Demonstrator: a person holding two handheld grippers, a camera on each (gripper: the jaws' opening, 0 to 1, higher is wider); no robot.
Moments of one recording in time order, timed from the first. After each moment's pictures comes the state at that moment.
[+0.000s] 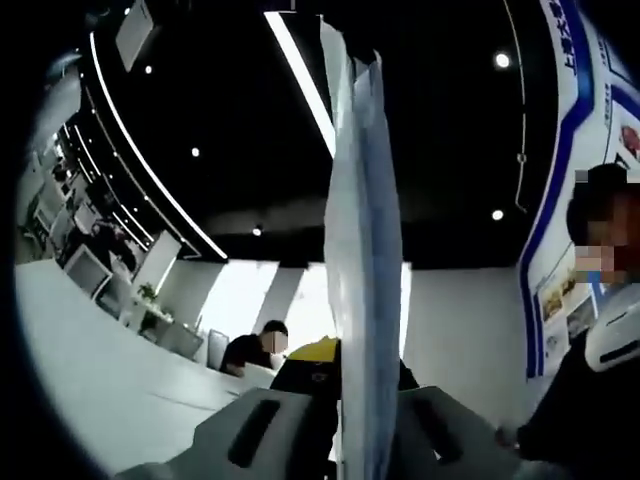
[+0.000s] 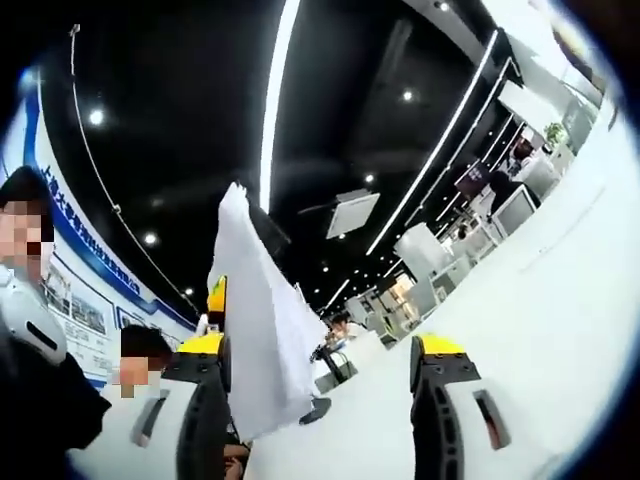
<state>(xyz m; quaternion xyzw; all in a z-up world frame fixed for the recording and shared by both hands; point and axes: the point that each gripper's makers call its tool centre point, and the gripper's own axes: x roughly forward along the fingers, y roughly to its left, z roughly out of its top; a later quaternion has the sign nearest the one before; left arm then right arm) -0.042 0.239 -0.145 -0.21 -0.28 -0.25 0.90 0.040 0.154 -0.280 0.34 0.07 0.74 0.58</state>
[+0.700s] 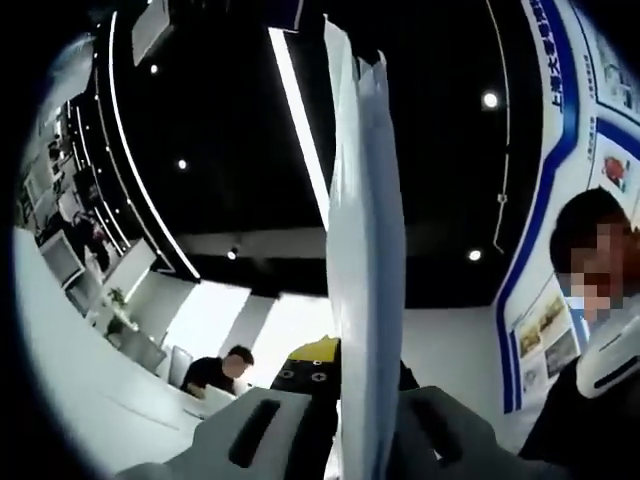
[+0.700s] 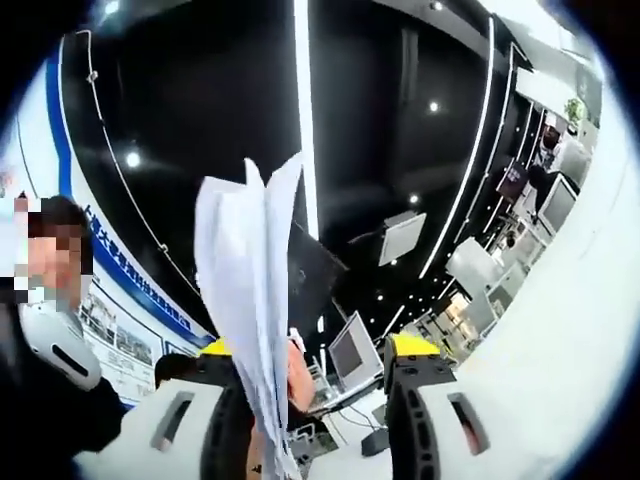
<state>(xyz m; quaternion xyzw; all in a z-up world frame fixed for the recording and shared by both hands) -0.041 0.201 -0.125 -0.26 -0.35 -0.30 0.85 0.009 0.147 -0.234 0.43 0.01 0.76 0.48</state>
